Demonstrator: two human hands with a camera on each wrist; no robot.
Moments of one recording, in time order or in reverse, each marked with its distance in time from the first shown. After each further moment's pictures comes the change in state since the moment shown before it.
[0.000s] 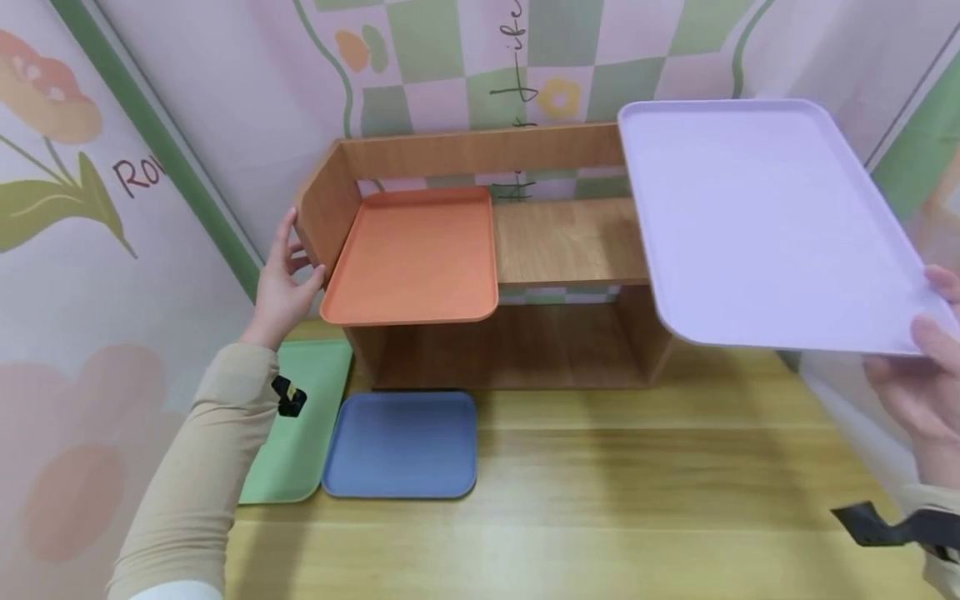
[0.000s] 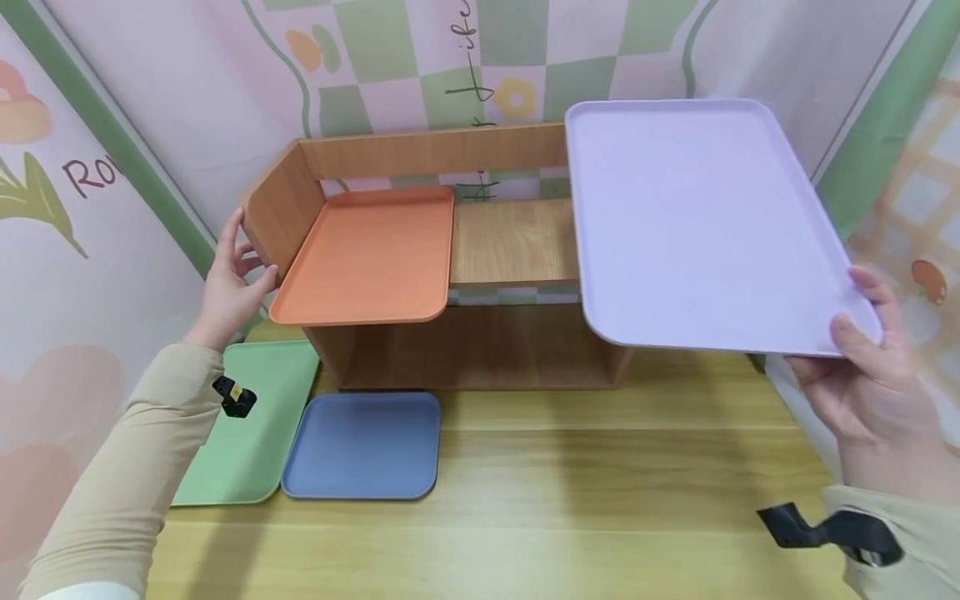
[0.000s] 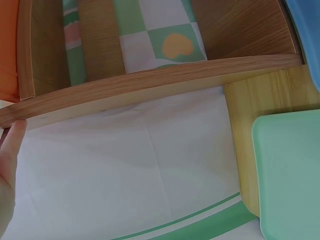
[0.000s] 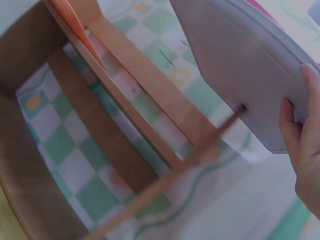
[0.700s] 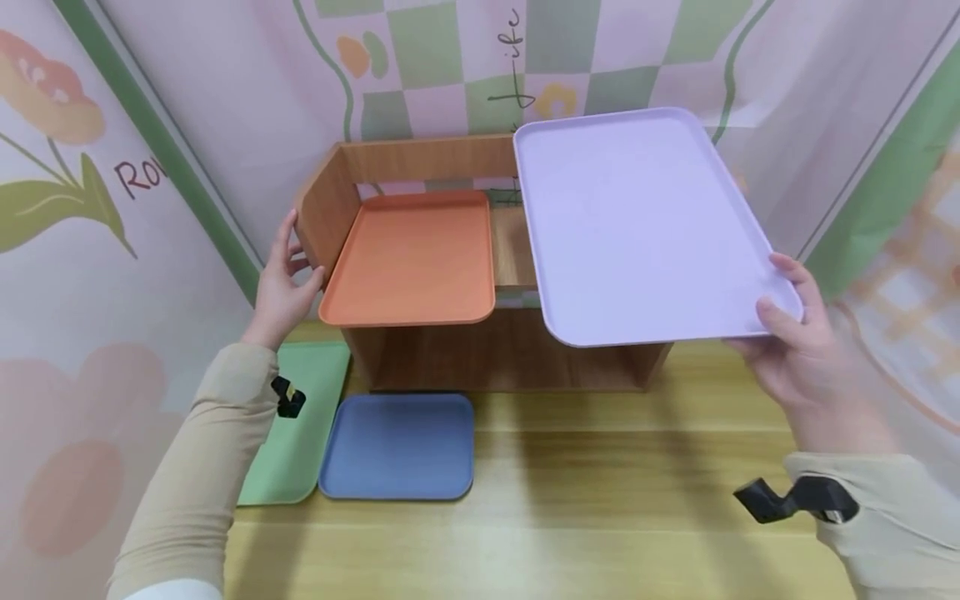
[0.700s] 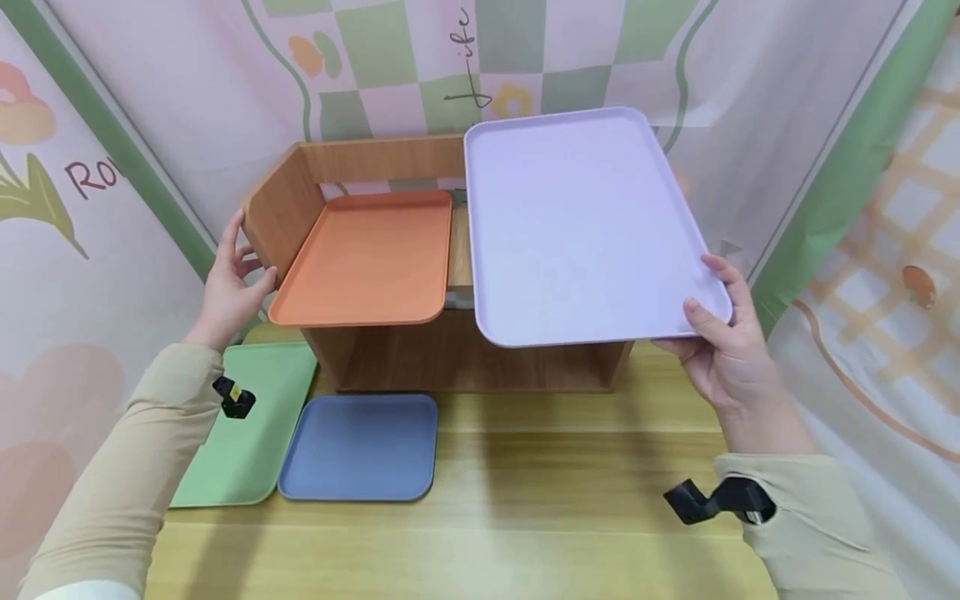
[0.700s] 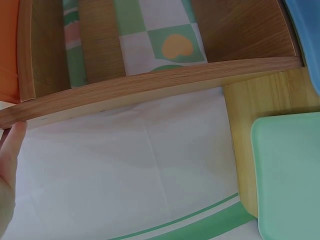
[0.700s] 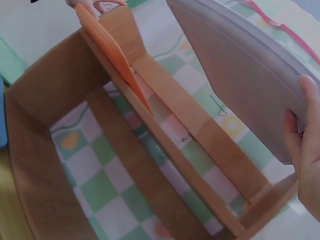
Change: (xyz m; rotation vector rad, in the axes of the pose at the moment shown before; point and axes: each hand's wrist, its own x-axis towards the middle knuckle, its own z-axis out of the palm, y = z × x) left_hand 0.005 0.001 0.003 0.010 0.006 -0.009; right_hand 0.029 0.082 0.016 -0.044 0.092 0.051
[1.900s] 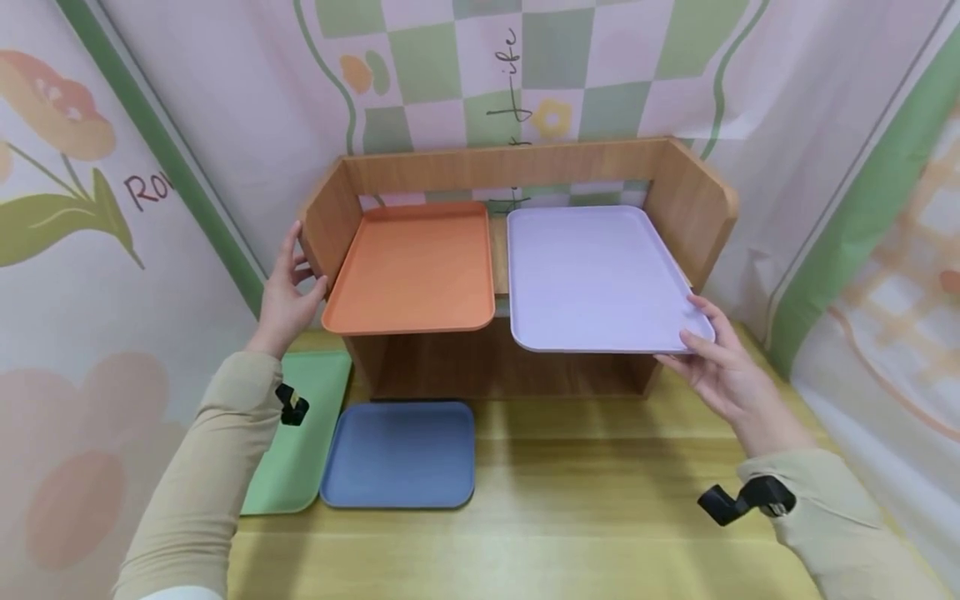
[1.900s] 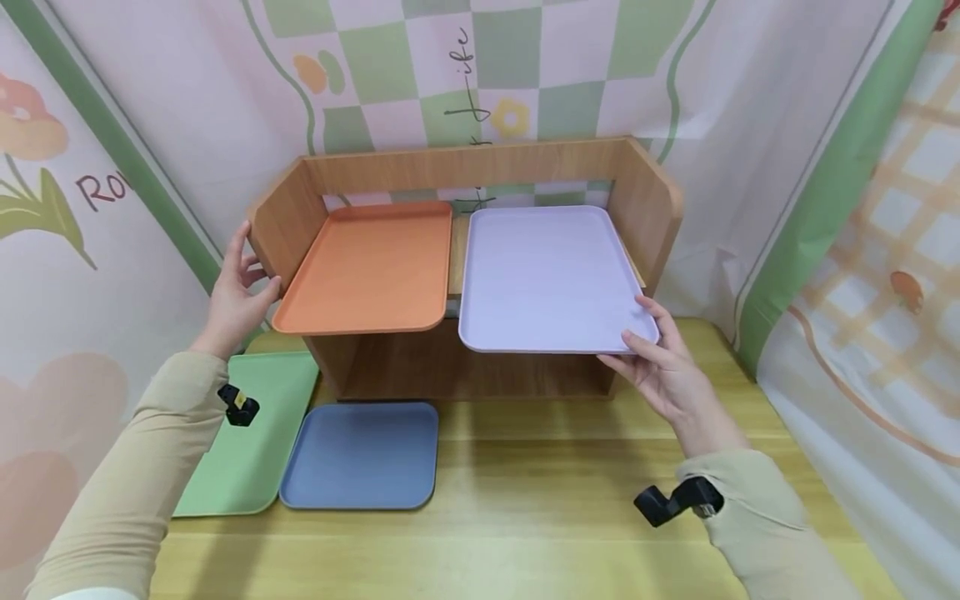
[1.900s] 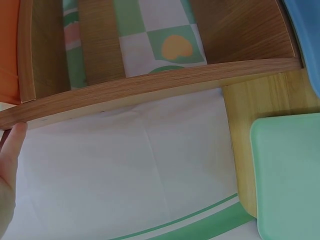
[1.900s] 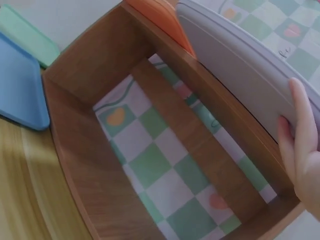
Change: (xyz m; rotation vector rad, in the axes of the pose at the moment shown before) left_hand -0.004 -0.005 -0.001 0.007 -0.007 0.010; right_hand -0.006 0.034 -0.035 -0.091 0.081 0.241
